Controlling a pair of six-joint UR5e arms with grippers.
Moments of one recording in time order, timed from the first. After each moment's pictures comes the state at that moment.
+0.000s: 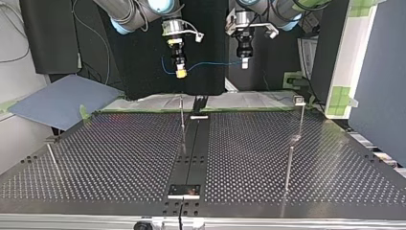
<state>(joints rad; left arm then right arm) -0.55 -1.99 -2.39 -1.89 -2.15 -1.63 2.37 -1.00 2.02 -1.04 1.83 1.47</state>
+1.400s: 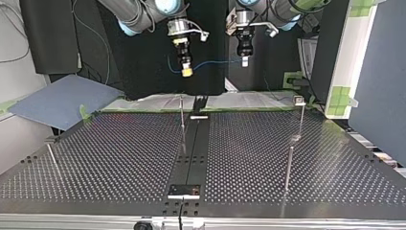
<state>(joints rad) -0.54 -2.03 -2.39 -1.89 -2.15 -1.62 2.41 -0.96 1.98 -1.02 1.85 1.52</state>
